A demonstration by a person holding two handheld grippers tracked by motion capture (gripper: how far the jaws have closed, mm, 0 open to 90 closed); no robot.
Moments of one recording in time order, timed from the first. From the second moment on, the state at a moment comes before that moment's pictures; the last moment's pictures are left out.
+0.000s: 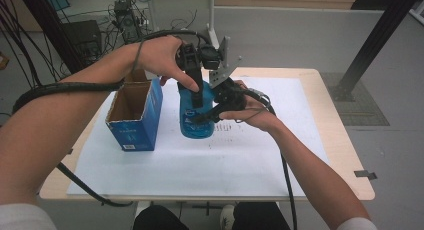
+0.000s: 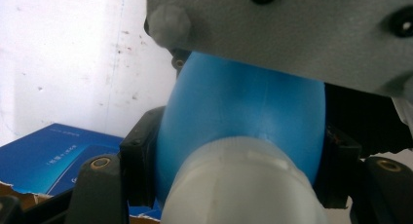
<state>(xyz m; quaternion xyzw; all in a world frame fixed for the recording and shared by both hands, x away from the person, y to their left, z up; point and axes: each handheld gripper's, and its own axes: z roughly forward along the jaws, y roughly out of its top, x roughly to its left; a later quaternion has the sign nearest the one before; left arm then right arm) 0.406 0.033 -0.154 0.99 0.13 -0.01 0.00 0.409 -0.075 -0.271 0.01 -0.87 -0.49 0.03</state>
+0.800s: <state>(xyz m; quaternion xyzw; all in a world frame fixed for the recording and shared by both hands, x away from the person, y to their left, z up) 0.407 0.033 -0.156 0.99 0.13 -0.02 0.00 0.410 -0.076 -0.274 0.01 -0.87 -0.49 0.03</state>
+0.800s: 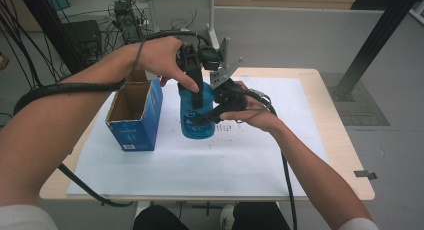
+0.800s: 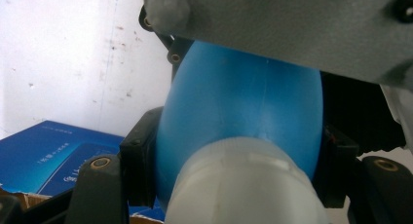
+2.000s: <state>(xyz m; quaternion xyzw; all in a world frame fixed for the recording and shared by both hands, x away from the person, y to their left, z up) 0.408 0.033 -0.152 0.99 0.14 -0.01 0.00 0.413 -0.080 -0.272 -0.01 -0.86 -0.50 0.04</state>
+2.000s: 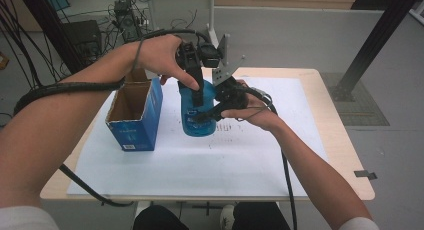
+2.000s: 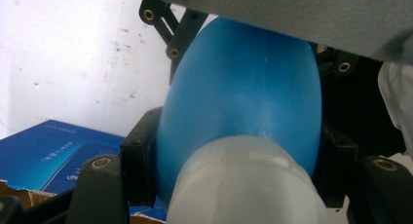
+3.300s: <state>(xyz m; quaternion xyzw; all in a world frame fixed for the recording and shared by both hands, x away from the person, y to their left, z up) 0.418 0.046 -0.141 0.98 0.20 0.00 0.00 0.420 -0.115 -0.272 -0.12 -0.89 -0.44 0.03</state>
